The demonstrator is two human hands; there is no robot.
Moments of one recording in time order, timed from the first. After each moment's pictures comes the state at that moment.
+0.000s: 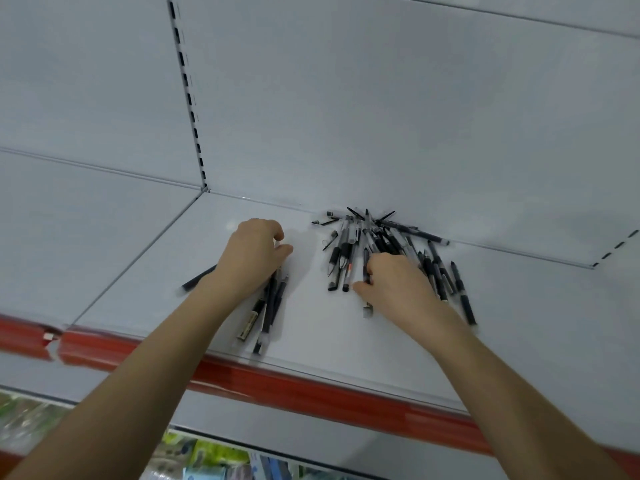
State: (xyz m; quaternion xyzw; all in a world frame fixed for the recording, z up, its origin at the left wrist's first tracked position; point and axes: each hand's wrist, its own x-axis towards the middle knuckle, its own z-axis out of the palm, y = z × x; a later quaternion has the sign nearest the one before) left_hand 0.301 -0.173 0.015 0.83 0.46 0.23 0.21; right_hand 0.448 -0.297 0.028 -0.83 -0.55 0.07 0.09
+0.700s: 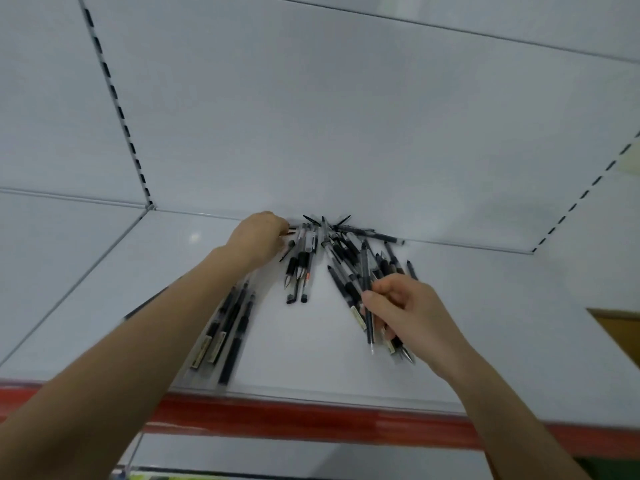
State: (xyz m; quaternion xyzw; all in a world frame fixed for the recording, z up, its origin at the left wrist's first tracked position) left_hand 0.377 -0.138 0.016 0.93 0.34 0.11 0.09; right_hand 0.464 -0.369 0.038 -0.77 -0.40 0.25 0.43
